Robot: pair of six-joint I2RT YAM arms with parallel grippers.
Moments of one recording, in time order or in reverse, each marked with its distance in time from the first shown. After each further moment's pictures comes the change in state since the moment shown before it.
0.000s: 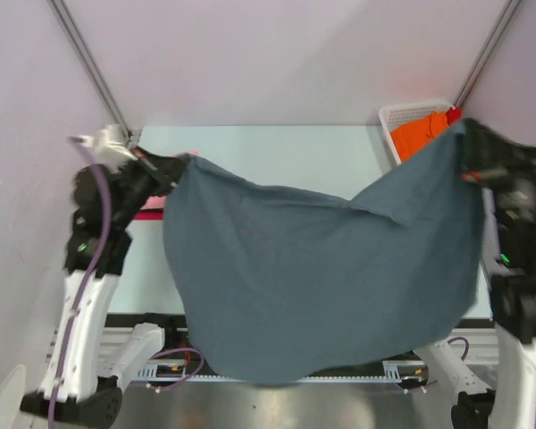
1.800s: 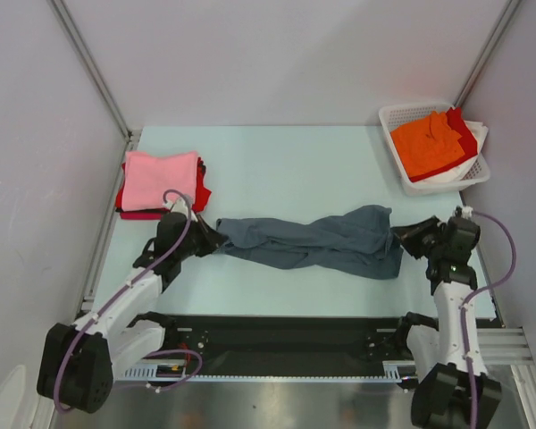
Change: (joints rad) left arm -0.145 0.097 -0.913 0.386 -0.044 -0.015; right arm -0.449 0.011 -1.212 0.053 -0.480 0.183
